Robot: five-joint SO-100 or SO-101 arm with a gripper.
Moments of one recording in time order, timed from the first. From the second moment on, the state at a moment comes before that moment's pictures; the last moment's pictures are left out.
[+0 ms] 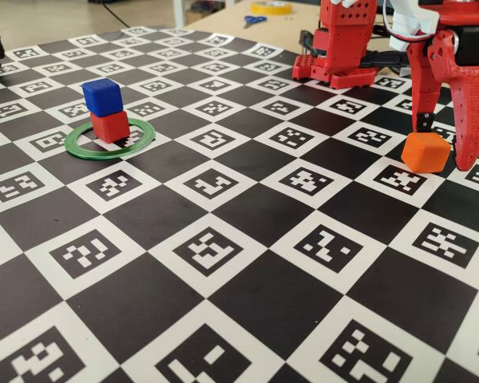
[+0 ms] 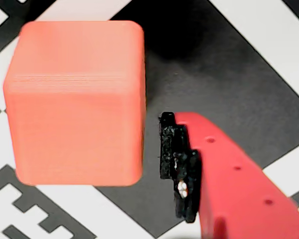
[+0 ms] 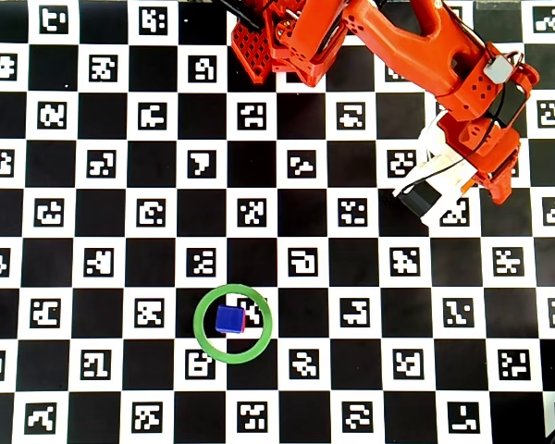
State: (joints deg) arm -52.6 82.0 105.7 58.3 5.8
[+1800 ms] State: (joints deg) arm -48.9 87.7 107.1 65.3 2.5
